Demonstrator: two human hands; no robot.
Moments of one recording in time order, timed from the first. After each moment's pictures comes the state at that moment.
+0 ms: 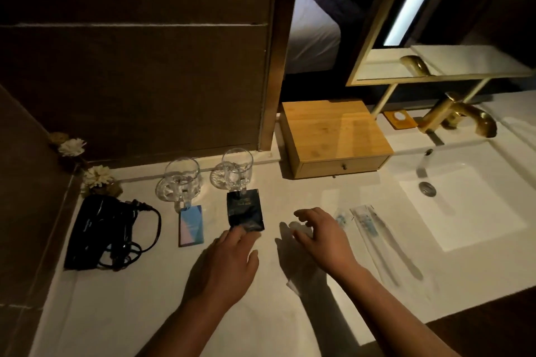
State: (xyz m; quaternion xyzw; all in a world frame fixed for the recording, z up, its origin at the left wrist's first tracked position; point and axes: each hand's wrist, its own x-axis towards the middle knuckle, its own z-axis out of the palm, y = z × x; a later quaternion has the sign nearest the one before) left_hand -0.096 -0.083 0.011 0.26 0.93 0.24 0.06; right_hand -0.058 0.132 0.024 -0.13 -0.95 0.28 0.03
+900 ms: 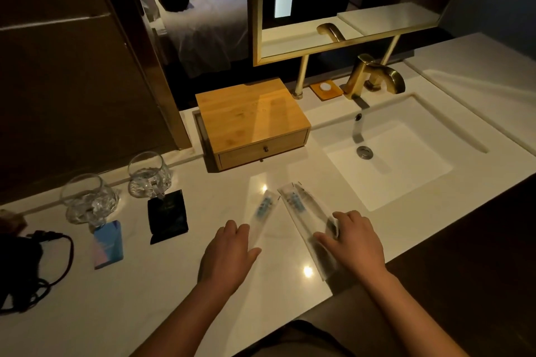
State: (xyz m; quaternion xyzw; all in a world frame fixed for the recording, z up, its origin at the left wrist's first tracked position) left_hand -0.053 0.061 0.000 0.31 0.94 0.09 0.15; right_hand 0.075 0.282 0.013 -0.35 -0.92 0.17 -0.03
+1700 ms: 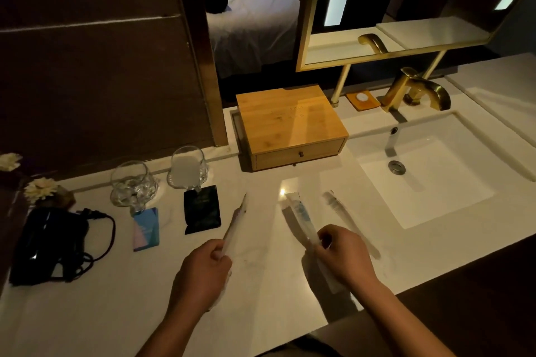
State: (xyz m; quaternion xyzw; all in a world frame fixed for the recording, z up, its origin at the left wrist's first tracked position) left_hand -0.061 -0.032 0.014 -0.02 0.88 0.42 0.21; right_hand 0.029 0.220 0.022 -0.28 -0.92 0.27 -0.02
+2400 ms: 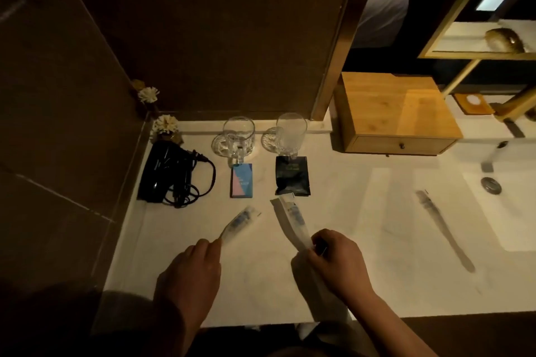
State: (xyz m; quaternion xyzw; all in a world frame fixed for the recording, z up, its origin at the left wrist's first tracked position) left_hand -0.023 -0.221 -0.005 0.15 0.99 0.01 0.00; right_hand 0.003 0.048 0.017 -0.15 -0.93 0.32 -0.08
